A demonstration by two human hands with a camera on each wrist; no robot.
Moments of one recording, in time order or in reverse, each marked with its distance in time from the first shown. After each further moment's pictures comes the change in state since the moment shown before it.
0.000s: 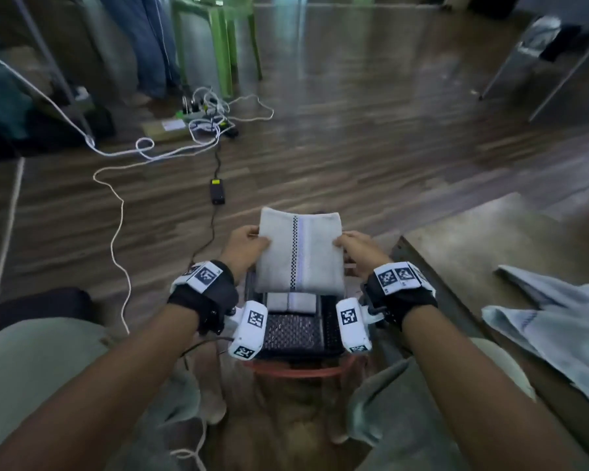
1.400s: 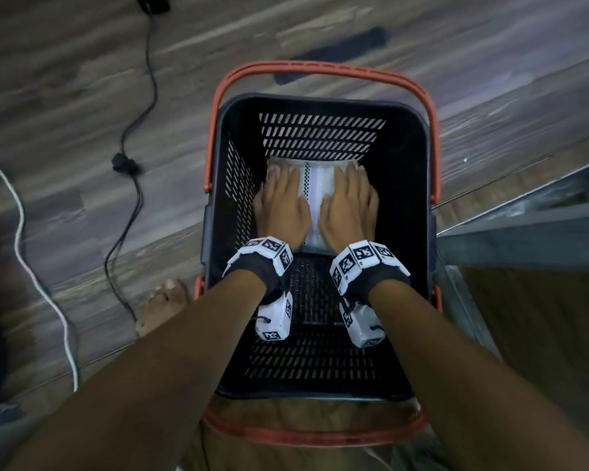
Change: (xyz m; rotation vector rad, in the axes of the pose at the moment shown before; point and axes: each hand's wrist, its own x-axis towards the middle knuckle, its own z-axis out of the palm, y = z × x) left_hand 0.223 -0.293 0.122 0.916 -0.026 0.138; right_hand 0.266 0.248 0.125 -0.994 0.183 -0.315
